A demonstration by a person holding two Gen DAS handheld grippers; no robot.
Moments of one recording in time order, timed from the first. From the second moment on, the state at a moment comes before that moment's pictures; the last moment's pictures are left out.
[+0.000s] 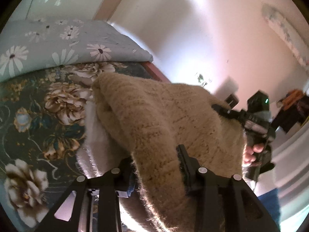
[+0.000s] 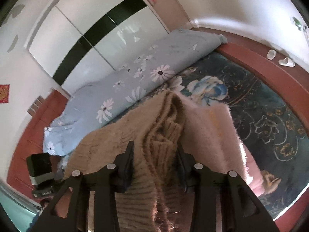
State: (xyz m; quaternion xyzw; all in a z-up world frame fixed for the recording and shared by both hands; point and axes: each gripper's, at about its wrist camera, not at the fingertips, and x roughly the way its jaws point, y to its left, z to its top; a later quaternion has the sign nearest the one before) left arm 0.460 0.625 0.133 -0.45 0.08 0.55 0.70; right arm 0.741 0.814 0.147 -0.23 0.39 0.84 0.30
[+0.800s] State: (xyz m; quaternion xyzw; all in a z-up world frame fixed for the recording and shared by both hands) left arm 0.424 0.577 0.147 -0.43 0.08 0.57 0.70; right arm 0.753 0.772 0.177 -0.21 0.35 0.83 0.38
